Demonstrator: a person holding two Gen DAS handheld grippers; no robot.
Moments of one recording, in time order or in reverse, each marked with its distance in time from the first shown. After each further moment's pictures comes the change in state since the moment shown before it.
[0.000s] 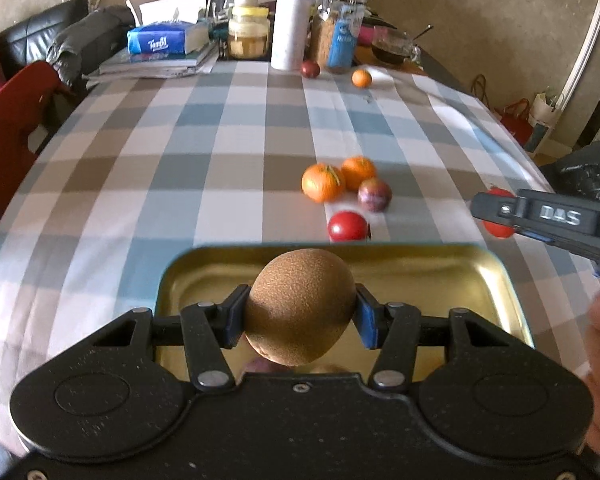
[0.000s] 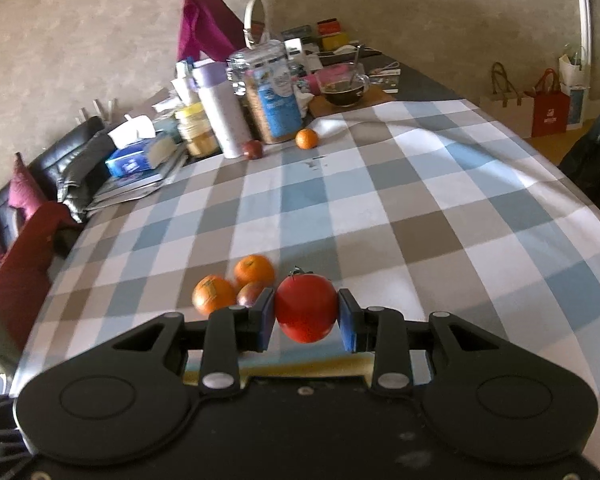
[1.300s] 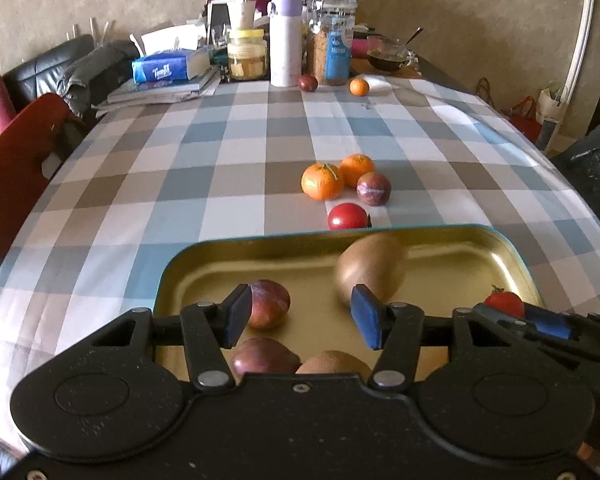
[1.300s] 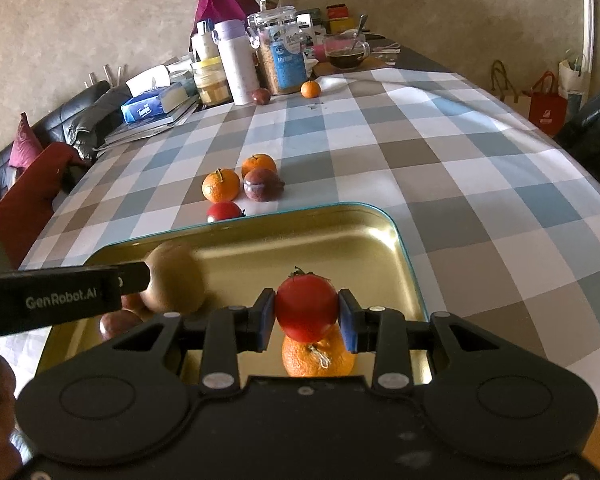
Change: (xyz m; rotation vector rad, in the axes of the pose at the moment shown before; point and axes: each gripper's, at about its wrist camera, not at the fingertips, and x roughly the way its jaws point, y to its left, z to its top) left arm 0.000 -0.018 -0.024 0.068 -0.082 0.071; right arm -0.039 0.001 -0.094 -0.074 0.038 -0.041
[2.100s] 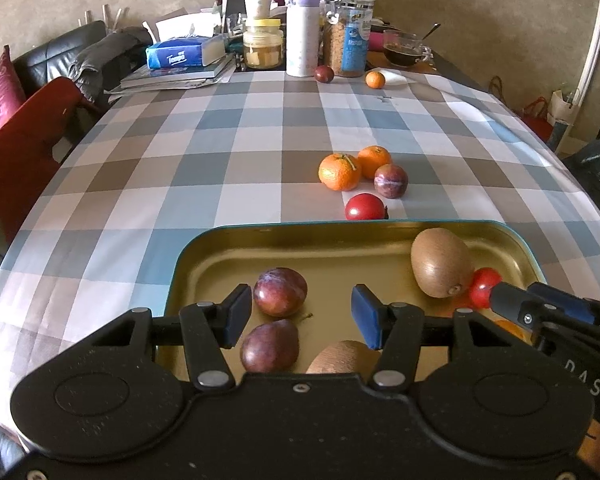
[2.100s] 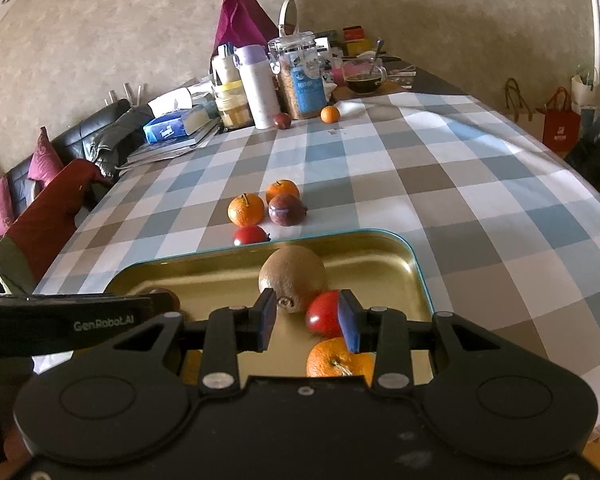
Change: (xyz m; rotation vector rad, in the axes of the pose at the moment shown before) left arm 0.000 0.009 -0.001 -0.035 0.019 0.028; right arm -0.014 0.005 0.004 -0.010 -0.063 0.053
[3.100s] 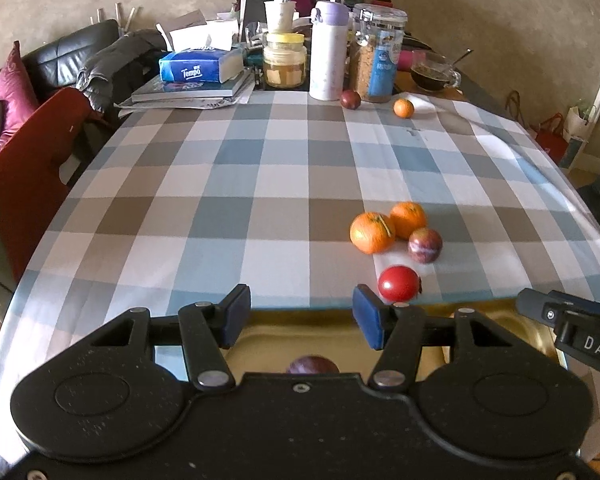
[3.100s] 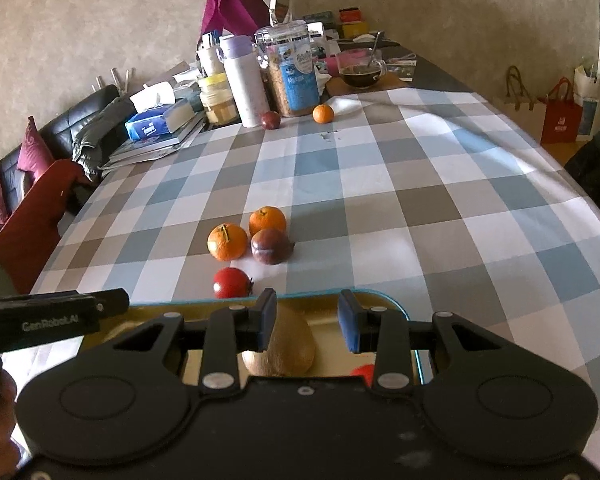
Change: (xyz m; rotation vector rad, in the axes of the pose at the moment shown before) left arm 0.019 0.021 0.059 -0.037 -0.001 0.025; right arm 0.042 -0.011 0.066 0.011 0.085 -0.013
